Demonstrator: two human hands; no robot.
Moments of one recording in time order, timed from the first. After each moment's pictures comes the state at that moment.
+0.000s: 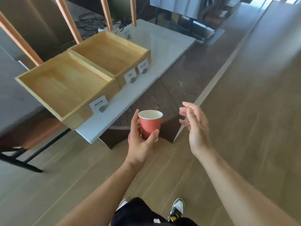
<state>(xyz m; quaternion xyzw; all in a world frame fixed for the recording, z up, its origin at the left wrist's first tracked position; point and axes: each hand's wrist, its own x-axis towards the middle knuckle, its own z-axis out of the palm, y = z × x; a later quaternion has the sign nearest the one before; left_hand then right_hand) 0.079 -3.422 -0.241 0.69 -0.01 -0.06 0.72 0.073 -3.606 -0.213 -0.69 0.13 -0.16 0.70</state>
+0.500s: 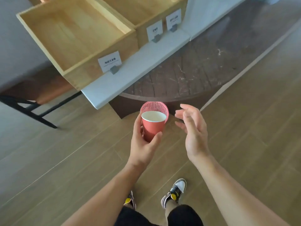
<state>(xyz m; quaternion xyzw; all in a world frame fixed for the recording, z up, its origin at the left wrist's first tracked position) 0.034 -3.399 -0.346 0.72 0.13 -0.03 0.68 0.060 -3.554 -0.315 -0.69 0.12 -0.05 0.71</state>
